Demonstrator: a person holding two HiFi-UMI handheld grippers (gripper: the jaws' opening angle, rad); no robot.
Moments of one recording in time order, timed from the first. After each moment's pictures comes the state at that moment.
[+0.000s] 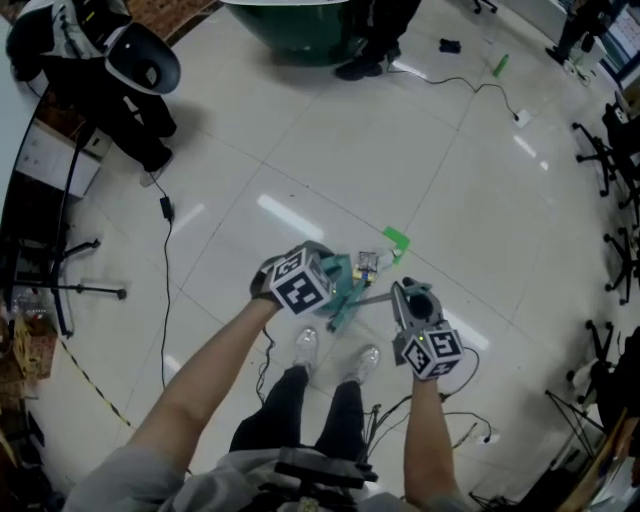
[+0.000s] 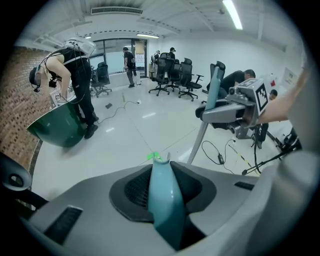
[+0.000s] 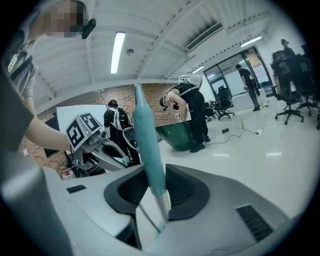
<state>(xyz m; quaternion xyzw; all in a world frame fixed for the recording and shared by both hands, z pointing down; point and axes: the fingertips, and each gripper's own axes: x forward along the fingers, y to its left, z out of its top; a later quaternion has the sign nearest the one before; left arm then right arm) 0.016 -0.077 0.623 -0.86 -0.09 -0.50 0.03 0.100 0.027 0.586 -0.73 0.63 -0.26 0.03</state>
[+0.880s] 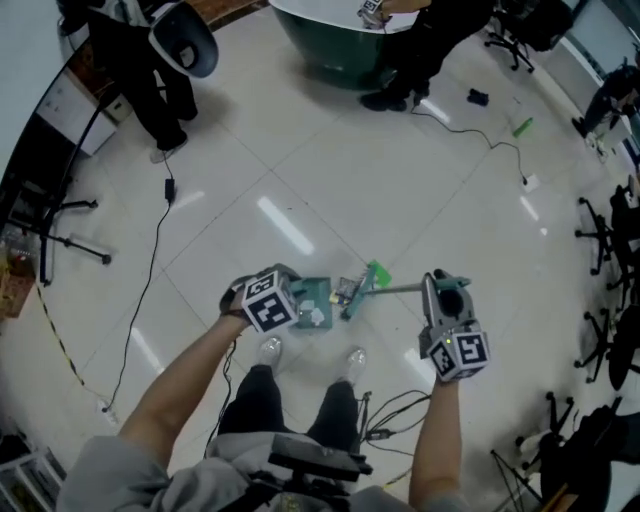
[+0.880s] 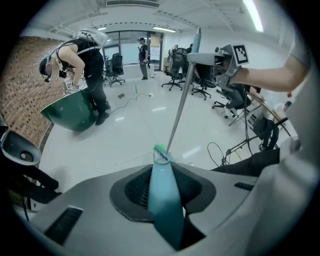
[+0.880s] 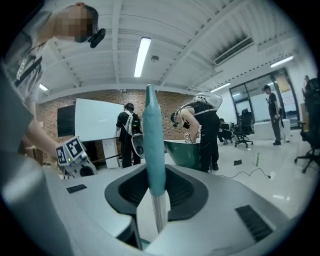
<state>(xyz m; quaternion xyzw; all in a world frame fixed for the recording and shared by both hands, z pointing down) 0.004 -0.075 0.622 -0.84 -0.01 -0.54 -0.01 0.236 -0.011 0.484 -0.68 0.72 -0.13 -0.04</state>
